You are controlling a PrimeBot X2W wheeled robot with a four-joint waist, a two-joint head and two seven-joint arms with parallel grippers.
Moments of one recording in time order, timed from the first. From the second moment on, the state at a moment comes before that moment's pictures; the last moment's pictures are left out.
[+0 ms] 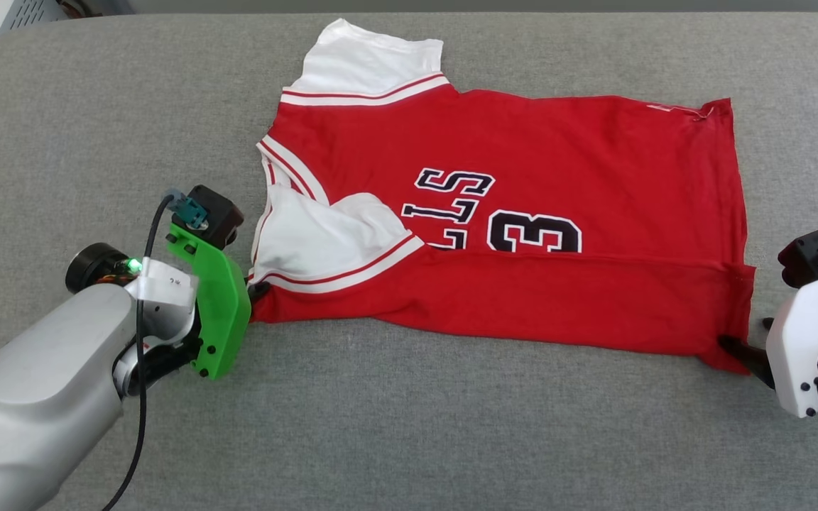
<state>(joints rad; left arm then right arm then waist) -0.81 0.70 -1.02 0.33 -0.99 -0.13 0.44 -0.40 -0.71 0.50 0.24 0.75 0.13 0.68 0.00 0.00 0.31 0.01</state>
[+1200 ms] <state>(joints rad) -0.47 0.81 -1.04 0.15 -1.08 0.06 0.31 -0.09 -0.66 0.31 0.10 0.78 0.13 0.56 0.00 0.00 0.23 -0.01</state>
